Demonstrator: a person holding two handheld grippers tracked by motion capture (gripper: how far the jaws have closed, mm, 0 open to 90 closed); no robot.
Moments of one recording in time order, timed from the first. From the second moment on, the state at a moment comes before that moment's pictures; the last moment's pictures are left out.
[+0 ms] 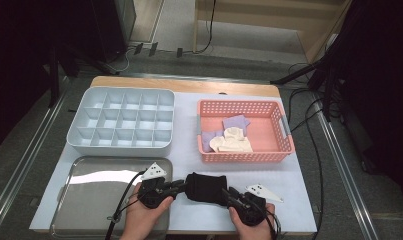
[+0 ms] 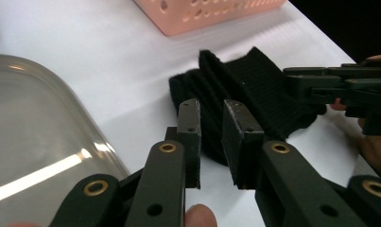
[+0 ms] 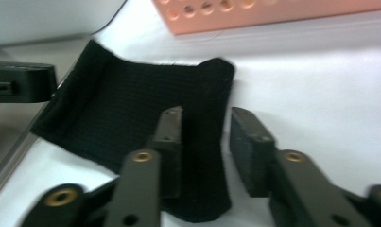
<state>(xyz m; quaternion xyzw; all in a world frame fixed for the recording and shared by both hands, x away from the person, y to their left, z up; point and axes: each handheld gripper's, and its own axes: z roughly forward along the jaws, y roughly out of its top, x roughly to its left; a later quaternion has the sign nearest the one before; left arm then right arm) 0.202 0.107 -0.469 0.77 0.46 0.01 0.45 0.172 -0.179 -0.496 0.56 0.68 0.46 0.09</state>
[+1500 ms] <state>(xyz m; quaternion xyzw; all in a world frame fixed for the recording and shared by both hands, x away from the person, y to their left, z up) 0.198 0.070 -0.450 0.77 0.43 0.01 0.47 0.171 -0.228 -0.487 0.57 0.67 0.47 0.10</state>
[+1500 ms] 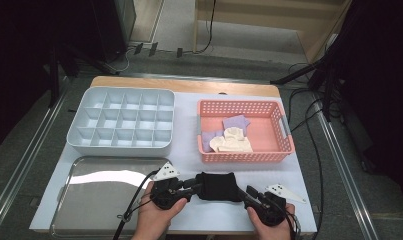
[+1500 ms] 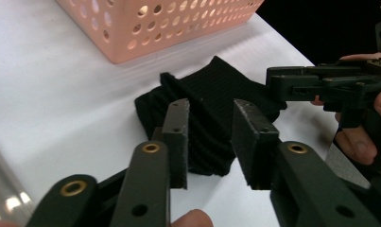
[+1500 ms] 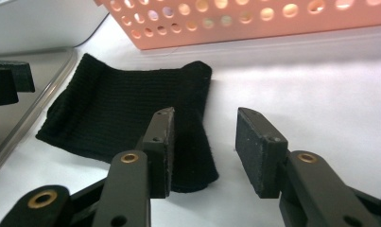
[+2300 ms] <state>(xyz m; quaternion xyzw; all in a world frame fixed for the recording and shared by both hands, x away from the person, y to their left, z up) 0.199 0.060 -0.464 0.80 0.43 0.05 0.42 0.170 -0.214 -0.497 0.57 0.68 0.46 0.07</state>
